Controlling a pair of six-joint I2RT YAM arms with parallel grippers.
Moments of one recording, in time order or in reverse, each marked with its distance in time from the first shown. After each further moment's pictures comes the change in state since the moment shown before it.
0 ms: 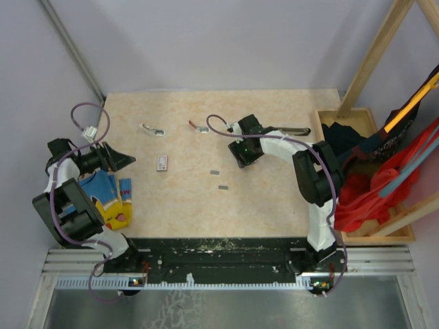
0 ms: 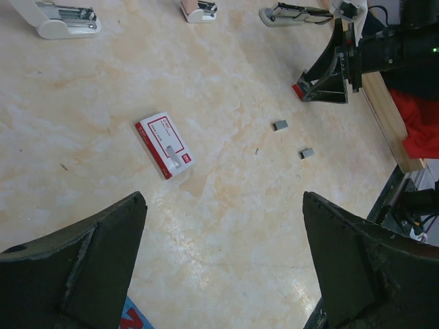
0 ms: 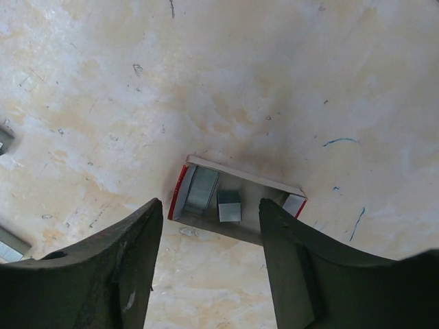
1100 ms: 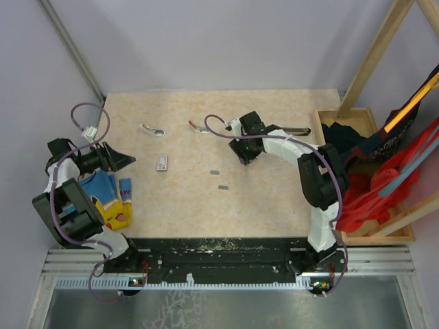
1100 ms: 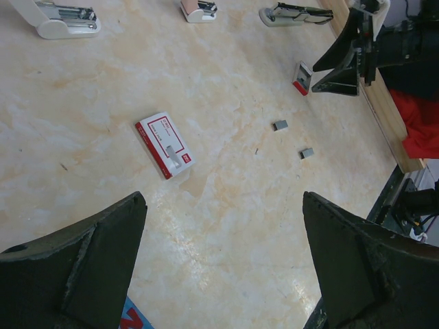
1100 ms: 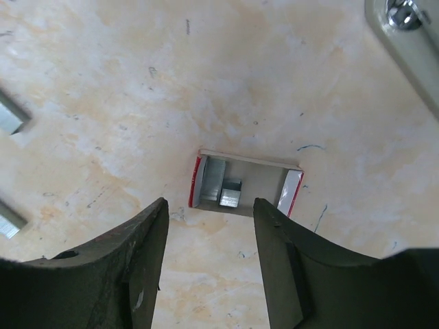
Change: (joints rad) left arm 0.000 0.000 0.000 0.000 0.000 0.000; right arm 0.003 -0.040 0.000 -0.002 0.015 -0.104
